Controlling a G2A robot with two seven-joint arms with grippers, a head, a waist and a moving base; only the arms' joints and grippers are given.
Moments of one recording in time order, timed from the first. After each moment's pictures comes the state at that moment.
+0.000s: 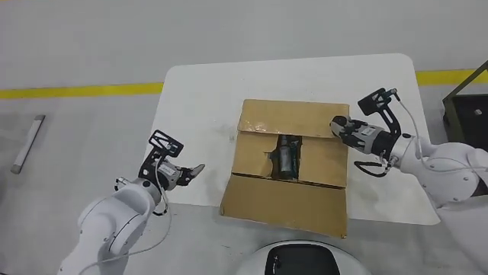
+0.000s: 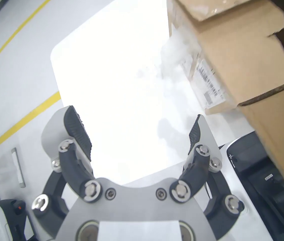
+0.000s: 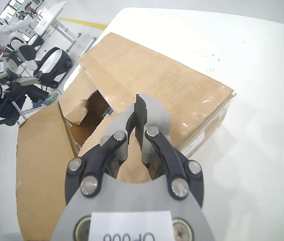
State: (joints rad) left arm 1.39 -0.84 -1.50 -2.08 1.07 -0.26 -0.77; right arm -1.23 -1.03 1.45 -1.90 -0.51 -0.20 0.76
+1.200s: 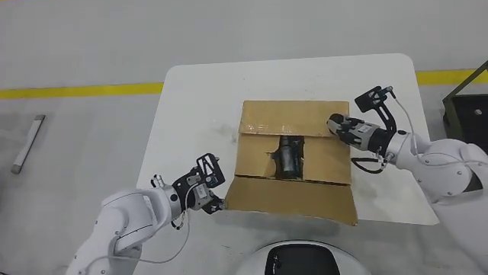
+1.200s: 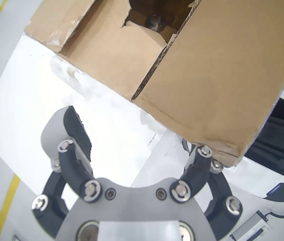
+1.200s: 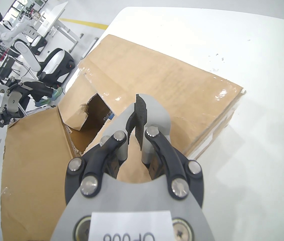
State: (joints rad) left arm 1.26 -0.84 -1.35 -2.06 0.96 -0.73 -0.73; right arm -1.19 -1.02 1.42 -1.85 -0.50 -0.20 0.74
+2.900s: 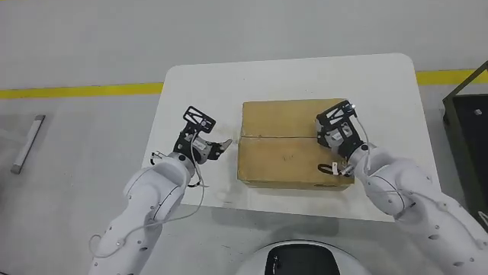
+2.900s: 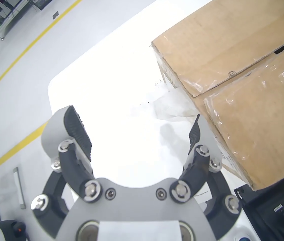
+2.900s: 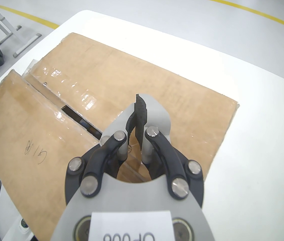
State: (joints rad) left arm 1.05 -0.95 -1.17 -1.92 1.19 -0.15 -0.70; right arm -1.18 -1.07 1.16 -1.90 -1.06 0.07 0.51
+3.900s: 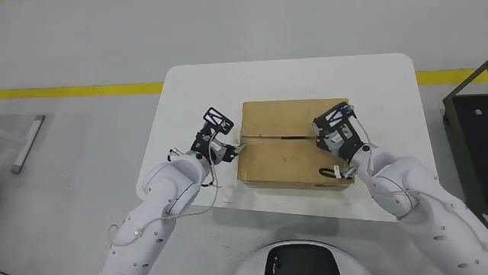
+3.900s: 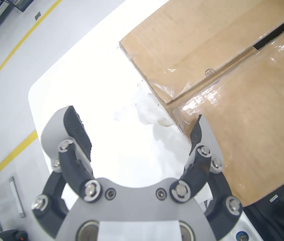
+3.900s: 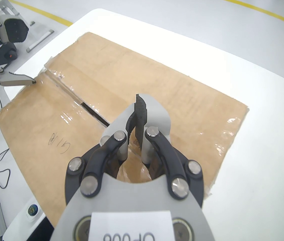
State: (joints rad) left arm 0.98 -1.00 -1.06 -1.83 1.22 -0.17 -0.71; right arm -1.20 -1.09 1.20 -1.91 -1.04 -0.03 0.57
